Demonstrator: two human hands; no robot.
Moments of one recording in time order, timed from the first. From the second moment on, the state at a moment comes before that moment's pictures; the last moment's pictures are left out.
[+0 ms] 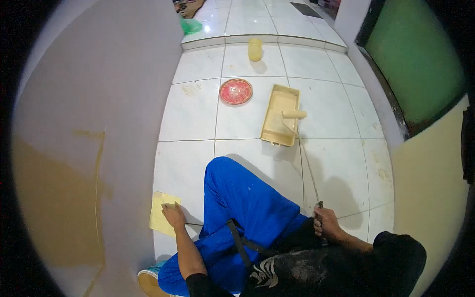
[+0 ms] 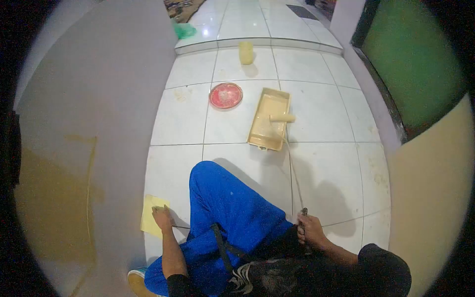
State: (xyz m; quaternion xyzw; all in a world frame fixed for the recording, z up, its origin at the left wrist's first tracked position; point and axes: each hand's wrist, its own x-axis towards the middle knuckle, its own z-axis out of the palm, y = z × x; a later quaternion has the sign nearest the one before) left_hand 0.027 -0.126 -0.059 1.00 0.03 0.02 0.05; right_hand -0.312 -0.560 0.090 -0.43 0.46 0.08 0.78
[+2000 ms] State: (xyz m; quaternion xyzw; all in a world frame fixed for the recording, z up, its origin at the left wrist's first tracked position) left_hand -0.051 -0.159 -0.072 0.92 0.25 -0.21 0.23; right_hand 0.046 -0.319 0.176 -0.76 -0.21 -0.08 0.61
